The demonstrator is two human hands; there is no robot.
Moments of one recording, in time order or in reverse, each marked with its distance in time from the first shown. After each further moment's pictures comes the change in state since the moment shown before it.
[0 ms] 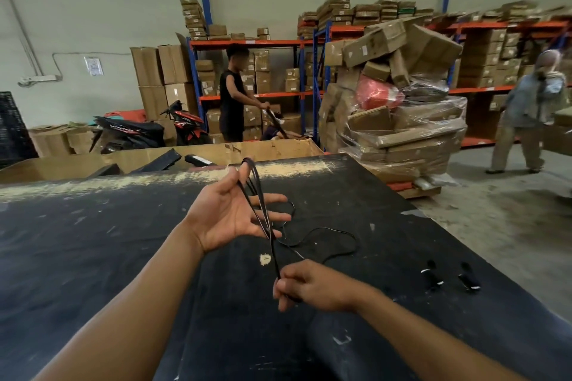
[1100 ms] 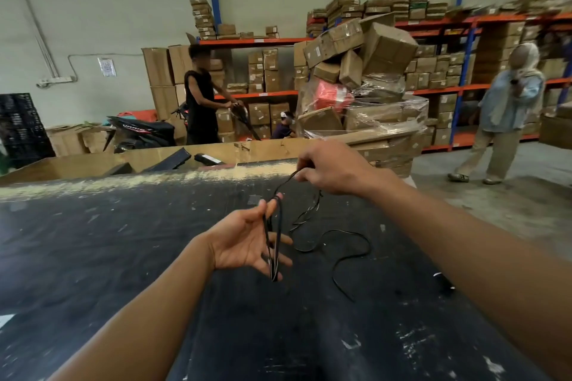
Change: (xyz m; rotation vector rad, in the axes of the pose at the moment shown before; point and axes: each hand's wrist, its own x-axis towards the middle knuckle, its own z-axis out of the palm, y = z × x) left_hand 0.003 -0.027 -0.017 0.153 0.145 -0.309; right_hand 0.027 -0.109 -0.121 -0.830 0.524 -0.086
